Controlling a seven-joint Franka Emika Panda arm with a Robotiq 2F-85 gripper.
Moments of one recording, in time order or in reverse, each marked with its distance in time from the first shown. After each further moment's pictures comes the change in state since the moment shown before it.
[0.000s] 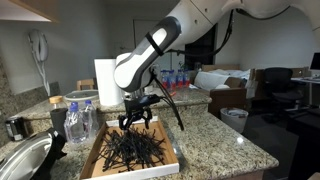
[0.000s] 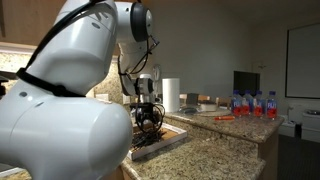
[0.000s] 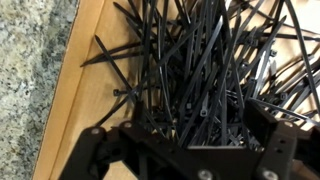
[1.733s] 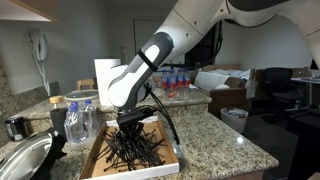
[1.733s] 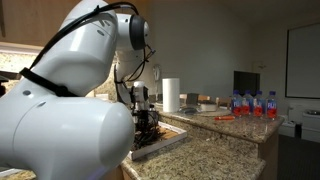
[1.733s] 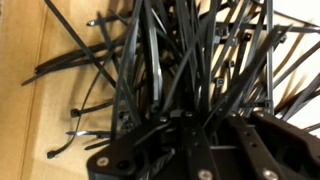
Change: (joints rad) arm 0.101 0.085 -0.050 0.007 -0.045 0.108 0.123
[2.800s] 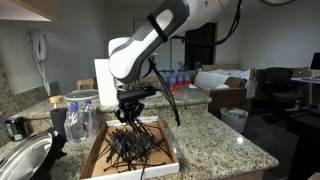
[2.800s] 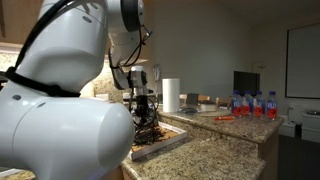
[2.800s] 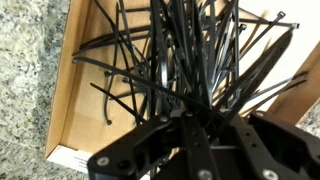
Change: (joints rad) arm -0.014 -0.204 0.016 -0.059 0.000 -0.063 -0.018
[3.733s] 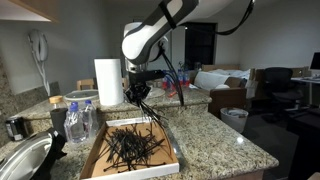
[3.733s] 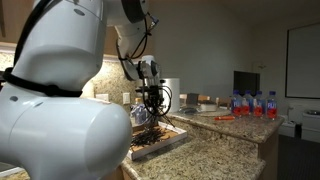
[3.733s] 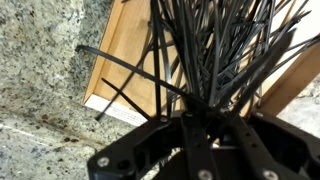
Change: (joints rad) arm -0.123 -0.068 0.009 0.040 0.006 -0.001 -0.188
